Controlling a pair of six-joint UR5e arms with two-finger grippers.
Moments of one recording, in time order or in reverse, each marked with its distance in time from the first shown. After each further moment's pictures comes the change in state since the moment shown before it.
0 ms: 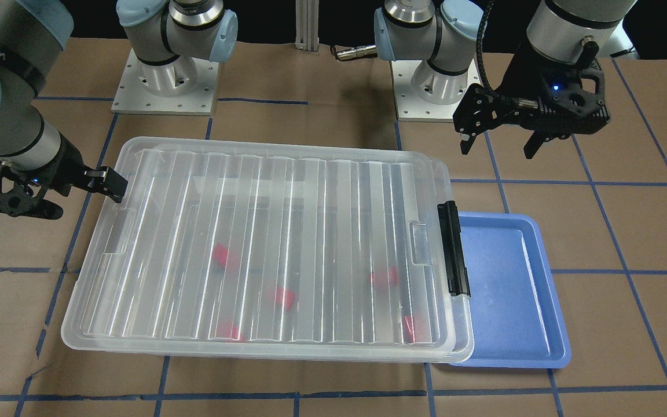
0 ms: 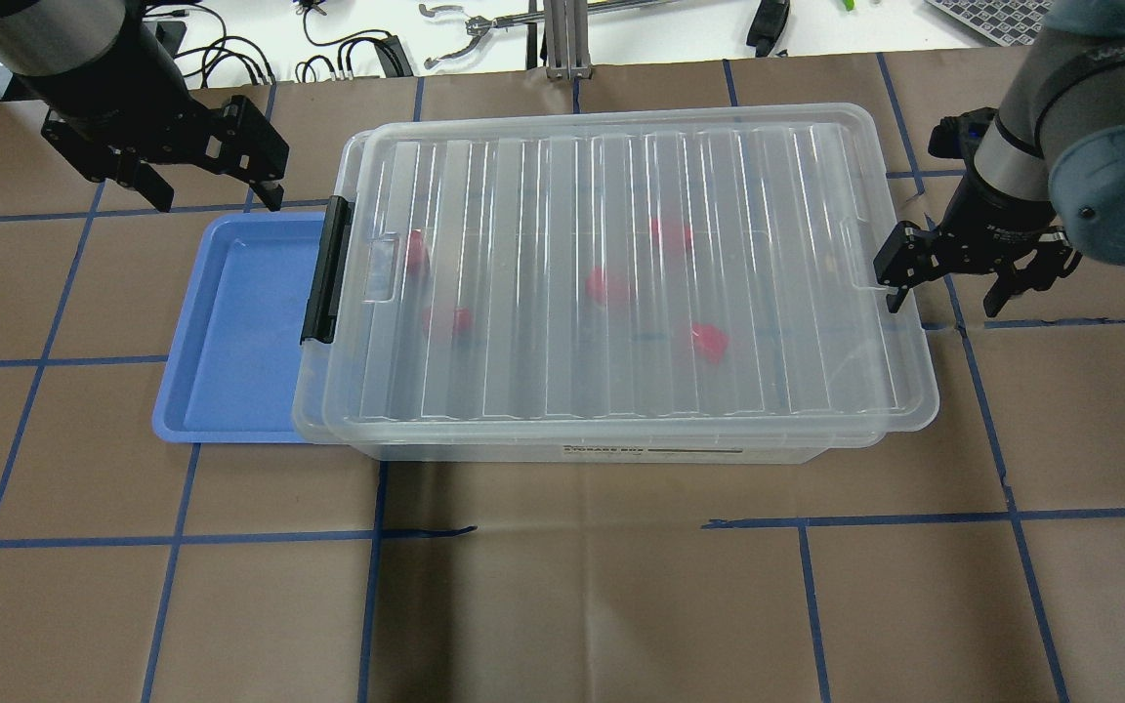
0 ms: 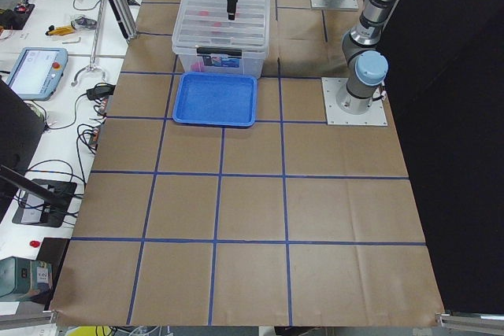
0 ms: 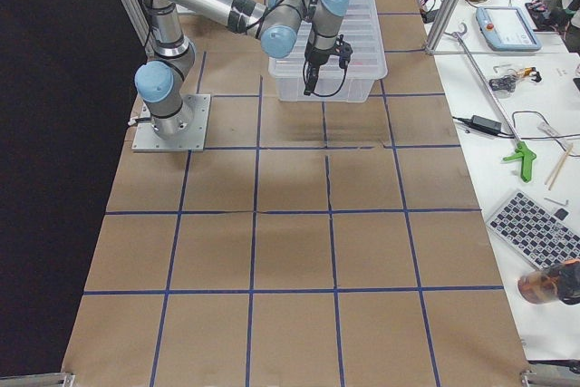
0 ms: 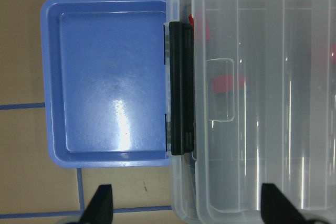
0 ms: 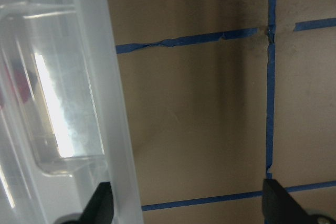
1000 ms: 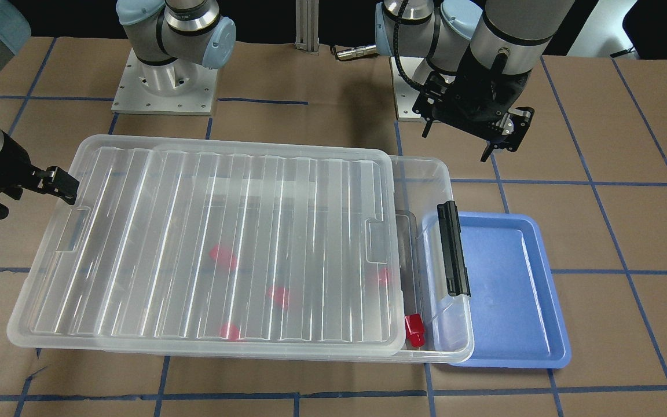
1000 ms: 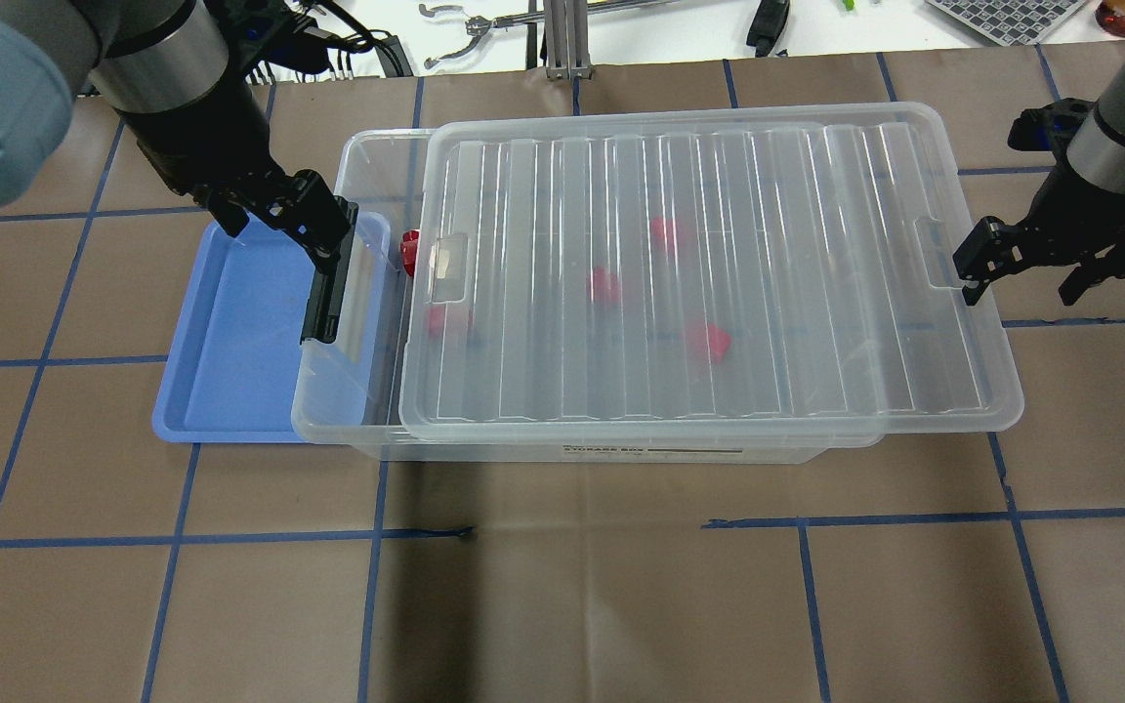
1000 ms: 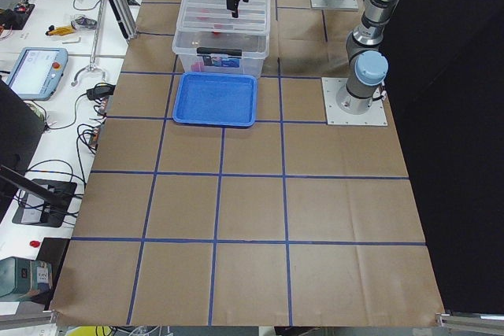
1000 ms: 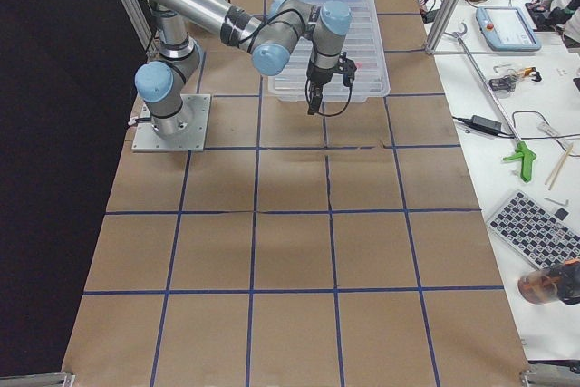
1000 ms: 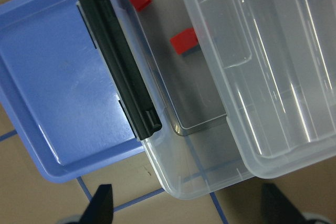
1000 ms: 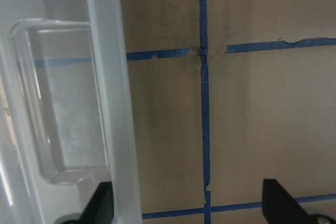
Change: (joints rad) left arm -0.099 -0.018 -0.016 -0.053 0.027 0.382; right arm -0.128 0.005 0.001 -0.046 -0.040 -0.162
